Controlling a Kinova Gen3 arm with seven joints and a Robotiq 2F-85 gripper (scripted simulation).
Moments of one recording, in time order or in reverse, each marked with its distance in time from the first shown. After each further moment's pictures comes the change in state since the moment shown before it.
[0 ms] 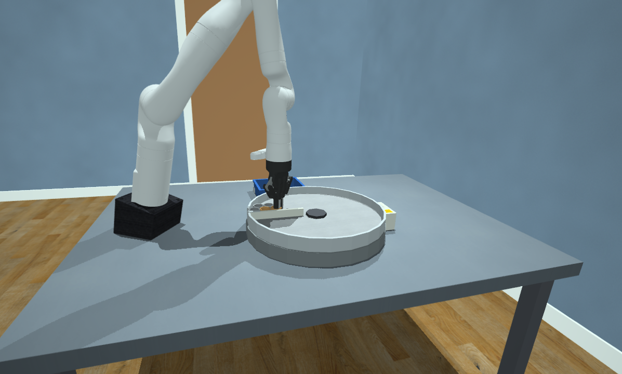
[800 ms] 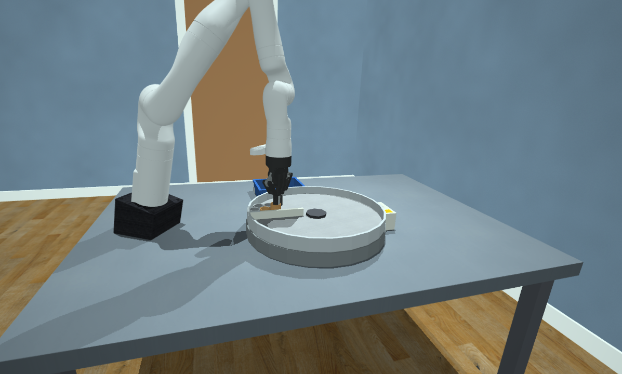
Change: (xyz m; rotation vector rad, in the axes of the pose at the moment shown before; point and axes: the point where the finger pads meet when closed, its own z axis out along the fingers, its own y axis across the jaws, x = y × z) arm 0.000 -0.003 -0.013 0.005 0.003 0.005
